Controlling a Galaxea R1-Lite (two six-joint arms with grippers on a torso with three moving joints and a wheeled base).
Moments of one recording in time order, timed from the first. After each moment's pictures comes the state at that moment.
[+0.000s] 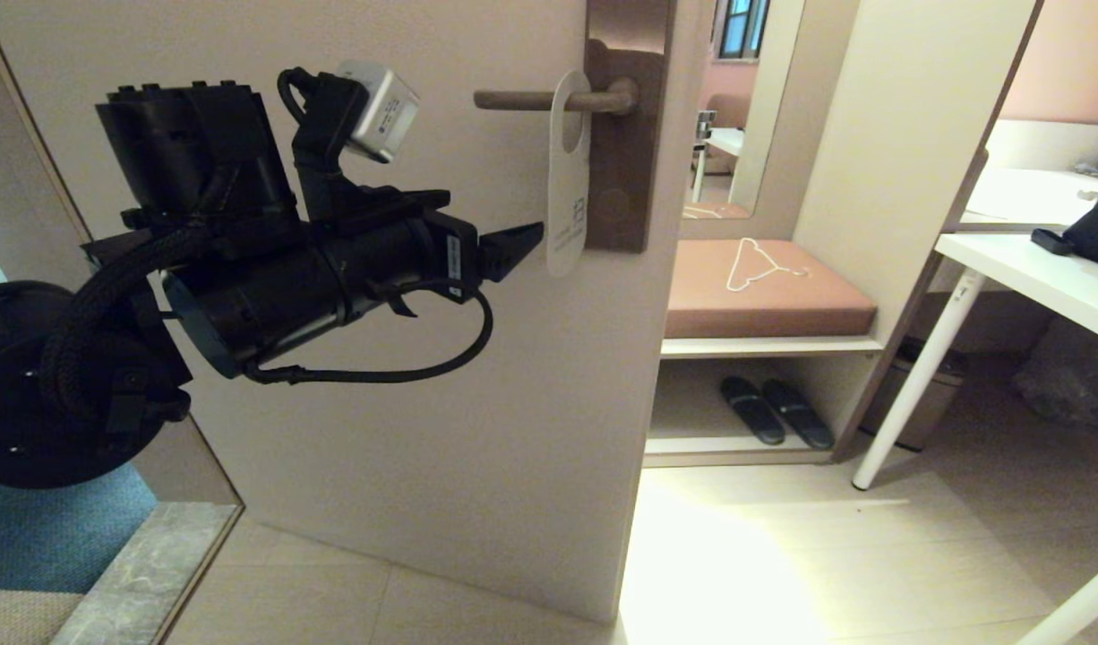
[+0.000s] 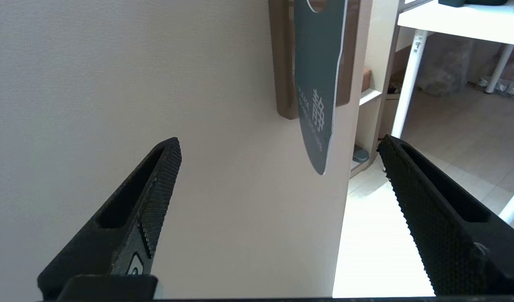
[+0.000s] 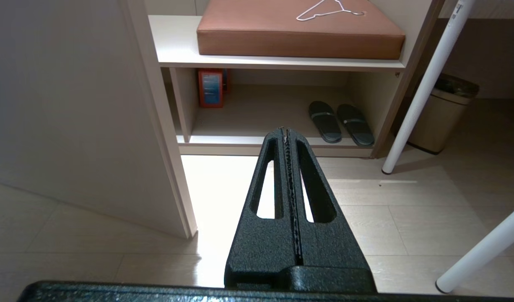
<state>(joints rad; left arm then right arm) -0.58 1.64 -1.08 -0.58 -0.02 0.11 -0.01 0.00 -0.03 0.06 0.00 0.02</state>
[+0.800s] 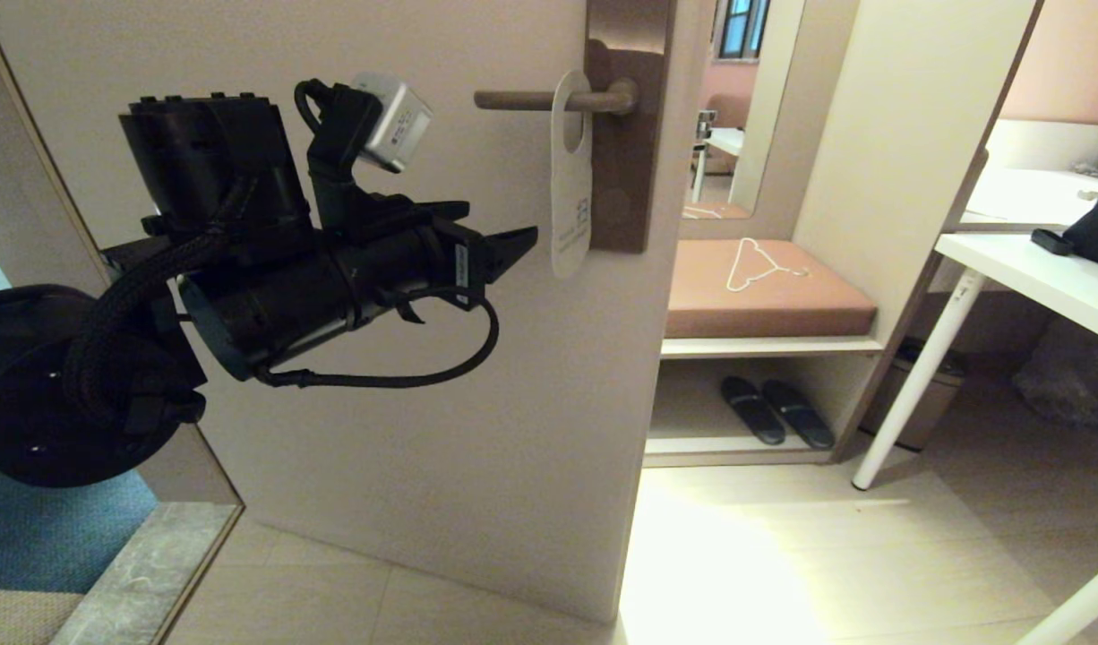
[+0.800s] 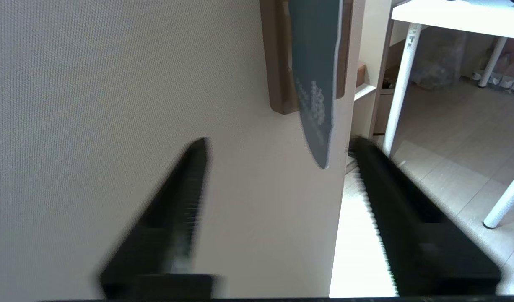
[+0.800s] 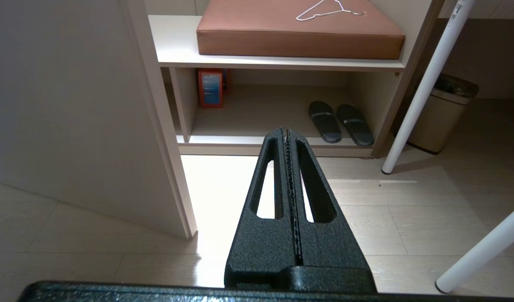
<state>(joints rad) -0.58 1.65 -1.08 -0.59 -0.04 0.12 -0.01 0.00 -0.03 0.06 0.00 0.02</state>
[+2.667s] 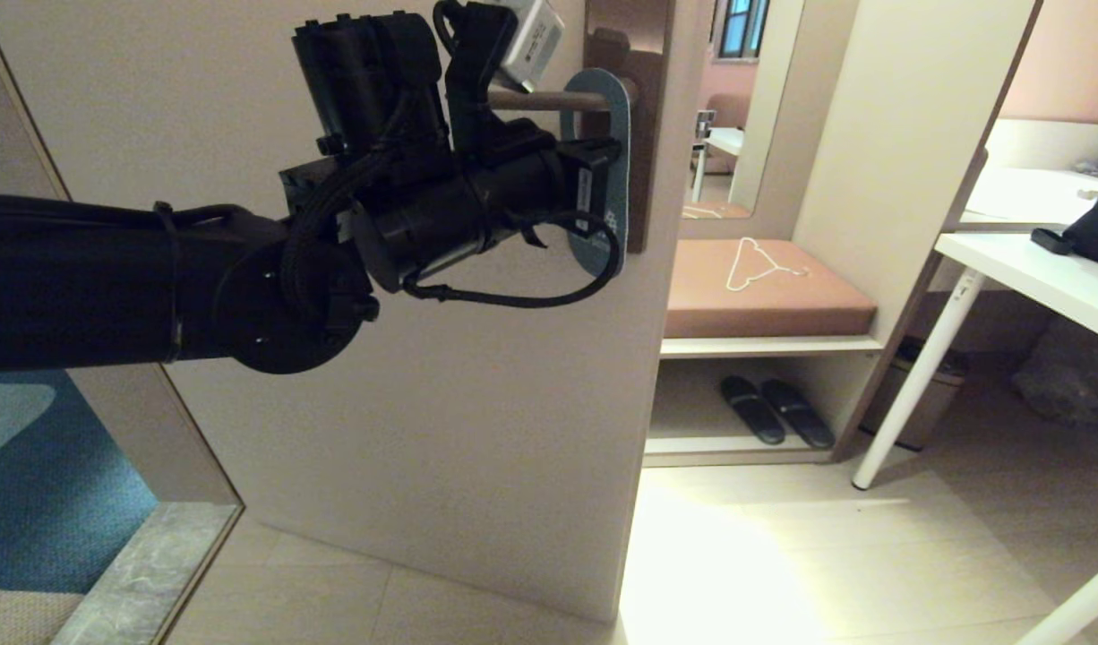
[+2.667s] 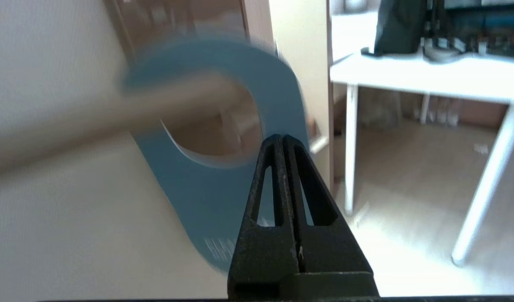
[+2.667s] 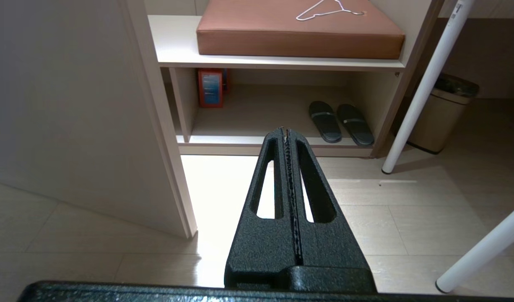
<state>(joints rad) -0.69 1.89 -1.51 -0.54 -0.13 0.13 -0.01 0.00 -0.03 0.06 0.00 0.02</state>
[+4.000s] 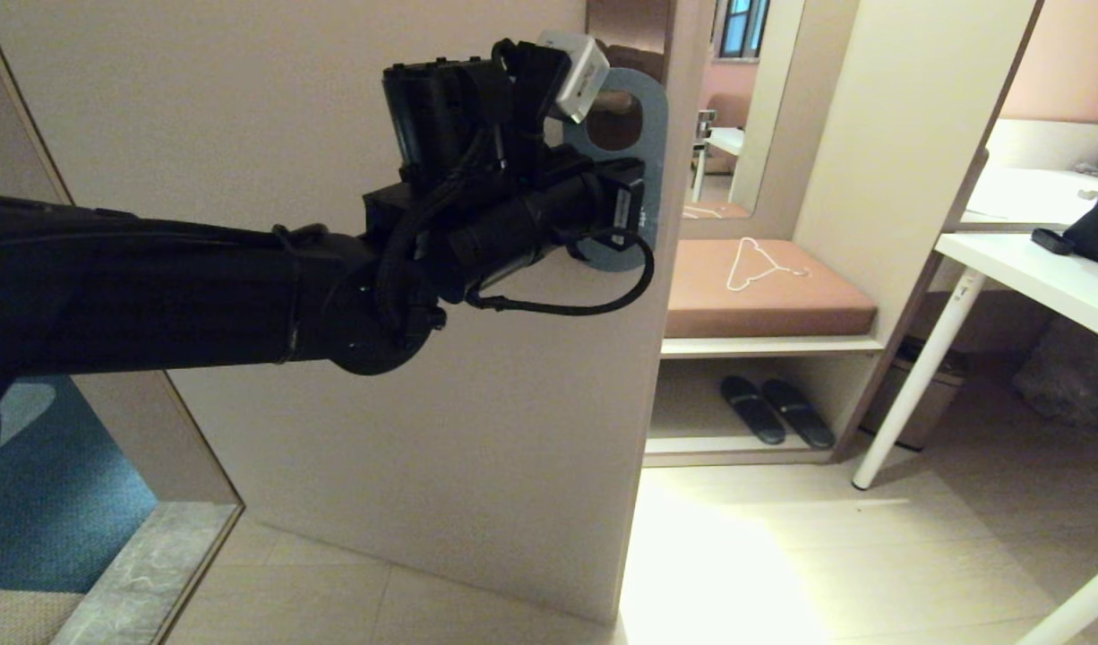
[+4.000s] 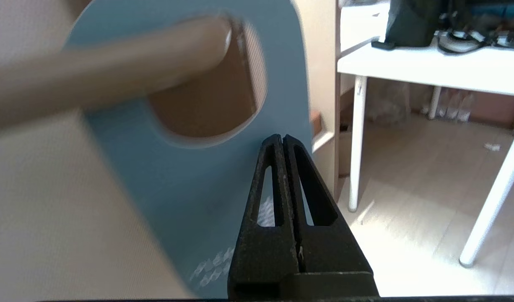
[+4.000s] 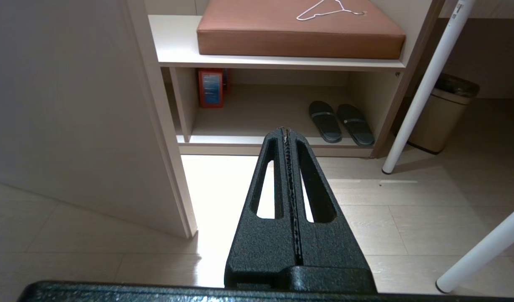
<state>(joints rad) -0.72 1.99 -1.58 -0.55 -0.08 0.13 -0.01 0.00 -0.03 0.06 0.00 0.02</state>
